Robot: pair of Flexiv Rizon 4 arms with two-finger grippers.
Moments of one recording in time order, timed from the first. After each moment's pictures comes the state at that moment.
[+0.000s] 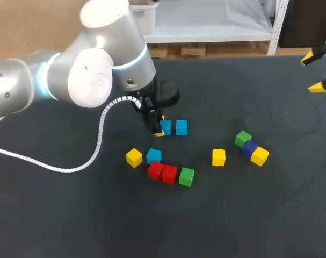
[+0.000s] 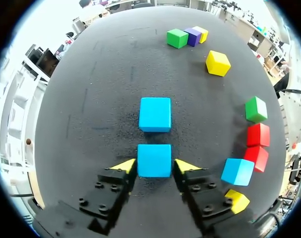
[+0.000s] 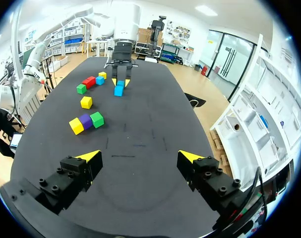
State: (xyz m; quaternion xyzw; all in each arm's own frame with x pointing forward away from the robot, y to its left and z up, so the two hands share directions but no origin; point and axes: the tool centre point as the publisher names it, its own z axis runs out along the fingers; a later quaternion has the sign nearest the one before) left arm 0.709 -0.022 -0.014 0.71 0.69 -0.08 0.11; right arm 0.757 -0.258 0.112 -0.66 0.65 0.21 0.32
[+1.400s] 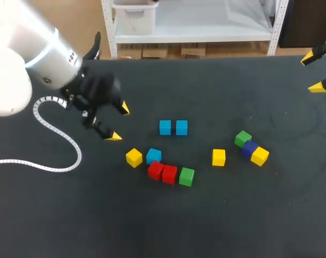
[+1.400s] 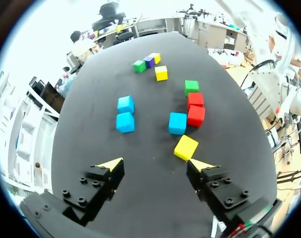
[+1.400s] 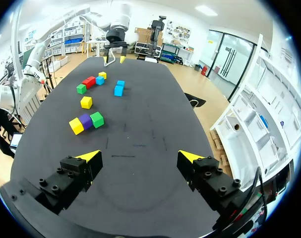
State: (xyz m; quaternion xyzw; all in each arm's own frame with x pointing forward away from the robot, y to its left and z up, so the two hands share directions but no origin) left arm 0.655 0.069 0.057 0.76 0.60 -0.15 0.21; right arm 0.757 -0.258 0.112 -0.66 0.65 0.21 0.32
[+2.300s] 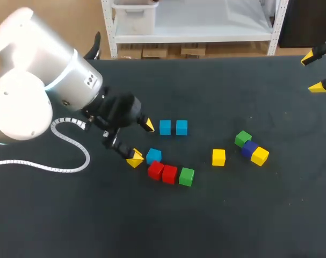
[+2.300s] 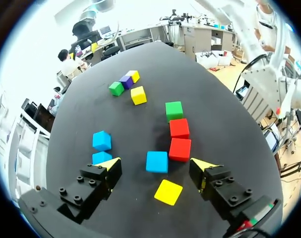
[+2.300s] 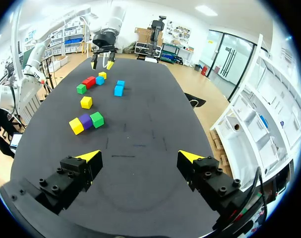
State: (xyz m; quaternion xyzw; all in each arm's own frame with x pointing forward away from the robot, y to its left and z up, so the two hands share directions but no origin) left arm 0.608 0.009 0.042 0.79 0.54 -0.18 0.24; right arm 0.757 -0.258 0.112 -0.66 0.65 0.21 0.32
